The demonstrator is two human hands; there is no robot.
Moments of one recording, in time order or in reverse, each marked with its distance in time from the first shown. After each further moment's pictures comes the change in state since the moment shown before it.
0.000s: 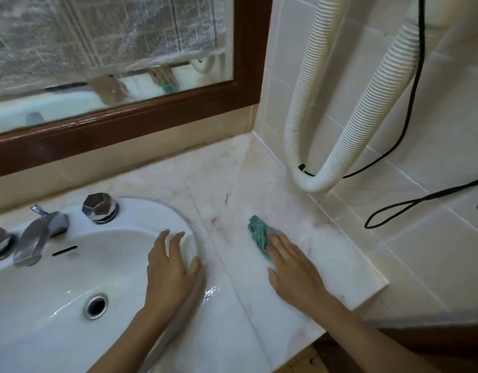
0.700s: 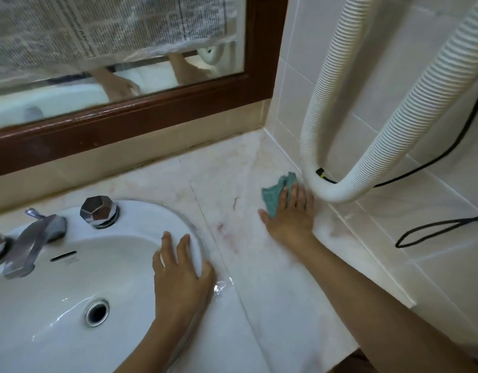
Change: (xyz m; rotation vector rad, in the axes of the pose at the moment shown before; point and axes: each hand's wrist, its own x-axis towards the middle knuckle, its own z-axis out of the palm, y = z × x) left_hand 0.013 0.009 0.023 0.090 -0.019 -0.156; right_hand 0.147 0.019 -0.002 -0.129 -0.259 0.435
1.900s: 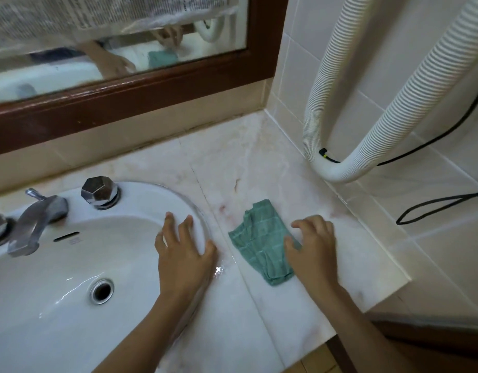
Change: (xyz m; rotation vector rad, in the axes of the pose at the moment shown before) left_hand 0.000 -0.001 -0.005 -0.027 -0.018 0.002; right_hand -0.127 0.018 0.016 0.616 0.453 0.008
